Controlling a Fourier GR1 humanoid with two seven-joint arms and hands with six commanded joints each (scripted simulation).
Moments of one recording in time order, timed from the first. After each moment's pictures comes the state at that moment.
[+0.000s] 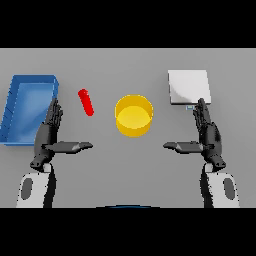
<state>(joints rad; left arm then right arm) 0.00 0.00 0.00 -1.57 0.00 0.00 0.00 0.00 0.00 0.00 -1.57 0.00 0.00 0.00</state>
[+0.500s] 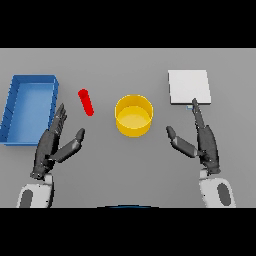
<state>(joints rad) 0.11 0.05 -0.13 -1.74 -0.15 -0.01 0.00 0.05 -0.05 0.13 -1.66 0.28 -0.09 -0.09</state>
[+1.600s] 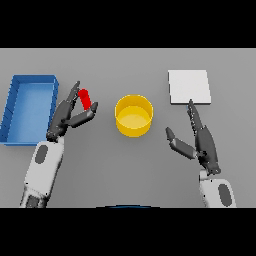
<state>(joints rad) -0.34 0.07 -0.02 -1.17 -0.17 -0.02 -0.03 0.06 -0.04 0.13 -1.67 0.20 -0.02 -0.09</state>
